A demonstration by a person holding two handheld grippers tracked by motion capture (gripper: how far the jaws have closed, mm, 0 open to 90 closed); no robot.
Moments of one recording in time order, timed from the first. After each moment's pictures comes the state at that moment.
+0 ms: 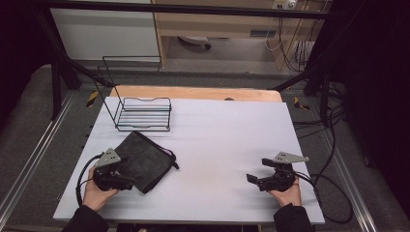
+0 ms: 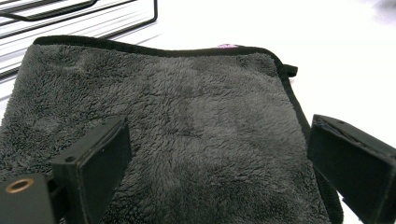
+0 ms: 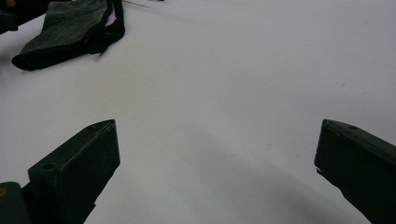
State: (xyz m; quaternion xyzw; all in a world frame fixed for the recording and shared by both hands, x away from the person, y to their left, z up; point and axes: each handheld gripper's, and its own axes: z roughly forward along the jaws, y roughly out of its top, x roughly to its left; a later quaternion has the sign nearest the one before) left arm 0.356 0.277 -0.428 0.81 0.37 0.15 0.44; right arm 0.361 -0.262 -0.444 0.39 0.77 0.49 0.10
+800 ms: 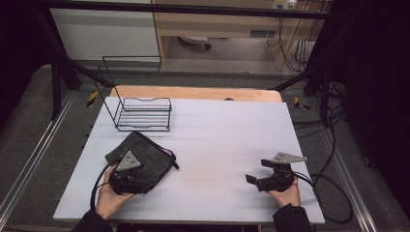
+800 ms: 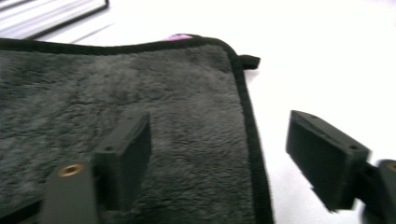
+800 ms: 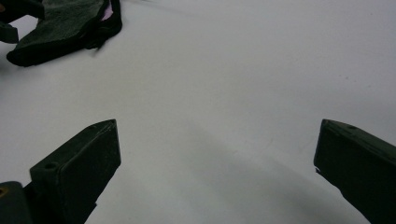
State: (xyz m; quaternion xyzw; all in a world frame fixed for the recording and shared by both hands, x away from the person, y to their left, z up) left arm 0.344 0.225 -0.425 0.84 0.36 0.14 0.39; right arm 0.361 -0.259 -0.446 0.40 0.78 0.48 0.10
